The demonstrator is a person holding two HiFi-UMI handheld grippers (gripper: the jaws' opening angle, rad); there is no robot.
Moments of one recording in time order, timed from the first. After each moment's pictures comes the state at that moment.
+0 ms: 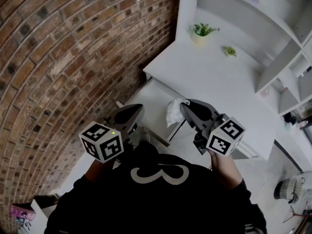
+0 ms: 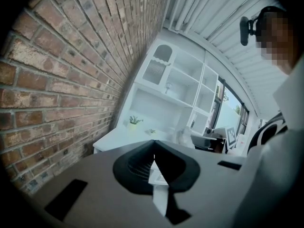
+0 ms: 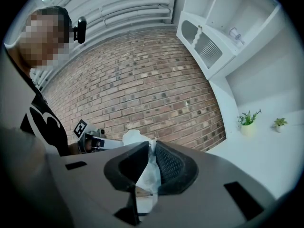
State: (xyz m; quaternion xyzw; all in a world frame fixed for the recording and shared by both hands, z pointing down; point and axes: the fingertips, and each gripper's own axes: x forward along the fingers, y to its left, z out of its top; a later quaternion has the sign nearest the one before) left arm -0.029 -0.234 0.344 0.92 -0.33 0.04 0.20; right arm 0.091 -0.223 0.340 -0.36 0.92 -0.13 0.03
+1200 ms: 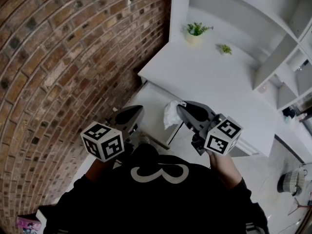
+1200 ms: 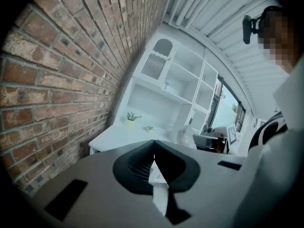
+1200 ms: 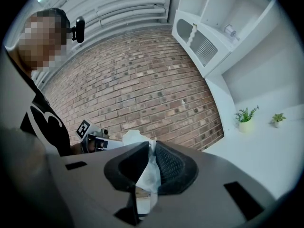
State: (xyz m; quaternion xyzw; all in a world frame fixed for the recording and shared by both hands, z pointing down) left arm -0.016 -0.256 0.357 0.93 -0.30 0.06 0.20; right arm 0.093 -0.236 0.351 -0.37 0.92 -0.15 0.03
